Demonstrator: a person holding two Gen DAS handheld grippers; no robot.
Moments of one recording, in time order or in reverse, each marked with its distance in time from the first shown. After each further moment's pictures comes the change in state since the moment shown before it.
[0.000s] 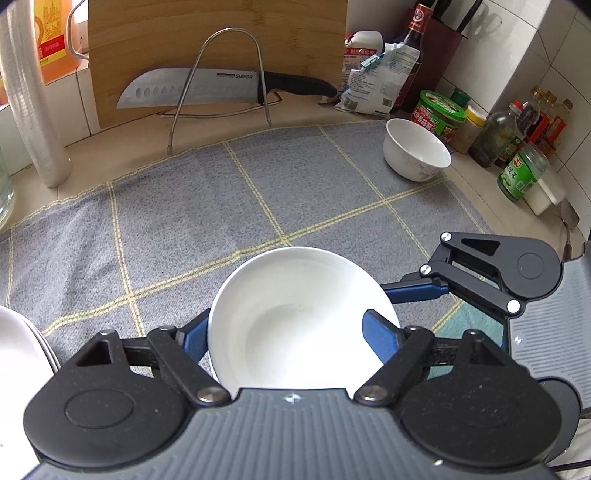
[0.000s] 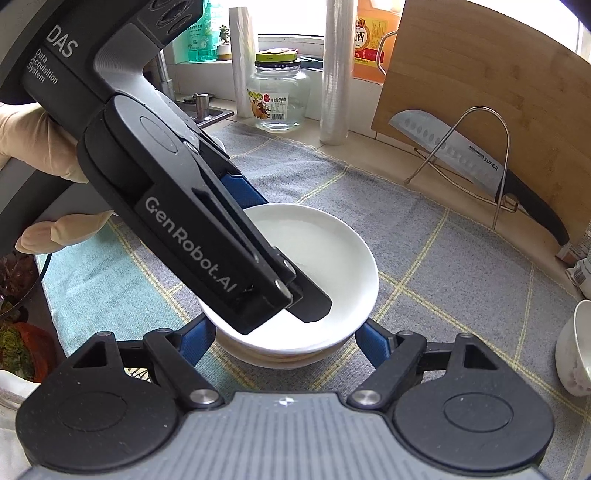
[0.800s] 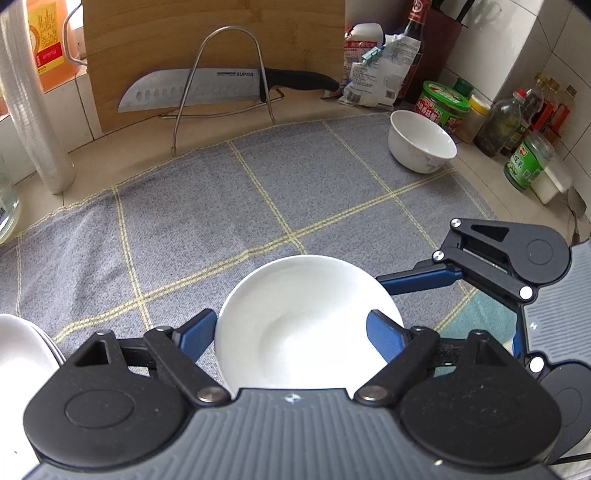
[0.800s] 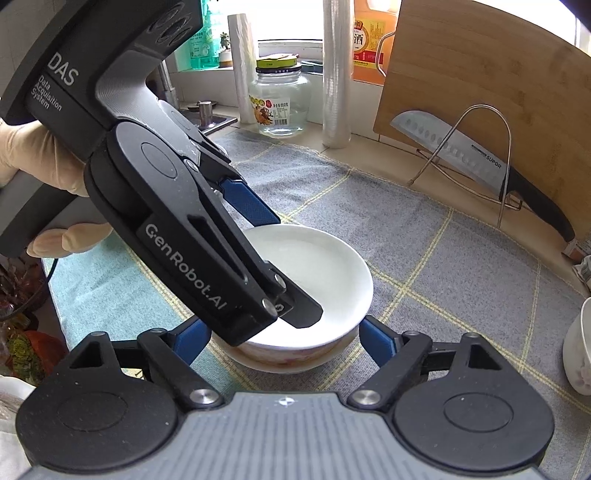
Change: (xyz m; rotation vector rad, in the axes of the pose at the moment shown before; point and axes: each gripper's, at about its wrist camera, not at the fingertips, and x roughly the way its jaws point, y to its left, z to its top) left arm -0.001 0.001 0.002 0.026 0.006 0.029; right arm -0.002 -0.005 0.000 0.031 -0.019 0.043
